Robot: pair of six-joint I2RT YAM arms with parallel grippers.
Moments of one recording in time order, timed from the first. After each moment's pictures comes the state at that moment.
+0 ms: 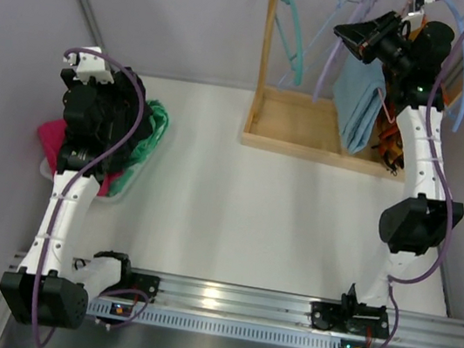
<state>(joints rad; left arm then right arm) 0.05 1.03 1.08 0.03 -0.13 -0.05 0.07 1.90 2.13 -0.11 -0.70 1.08</state>
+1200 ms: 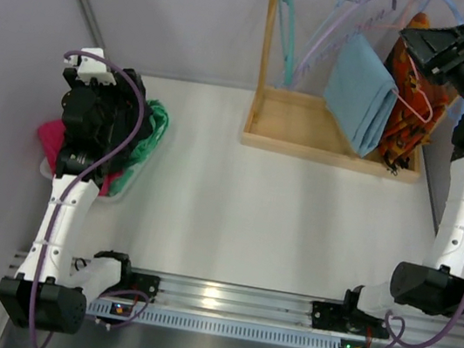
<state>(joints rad) 0.03 1.00 1.08 0.03 -0.09 -0.05 -0.17 1.47 1.89 -0.15 -0.81 0.97</state>
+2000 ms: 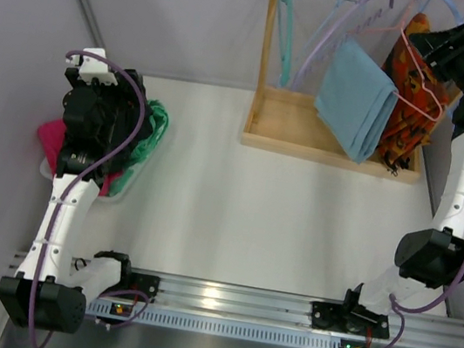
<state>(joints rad) 0.02 1.01 1.08 0.03 -0.07 -0.05 -0.25 1.67 2.00 -0.26 -0.65 0.73</state>
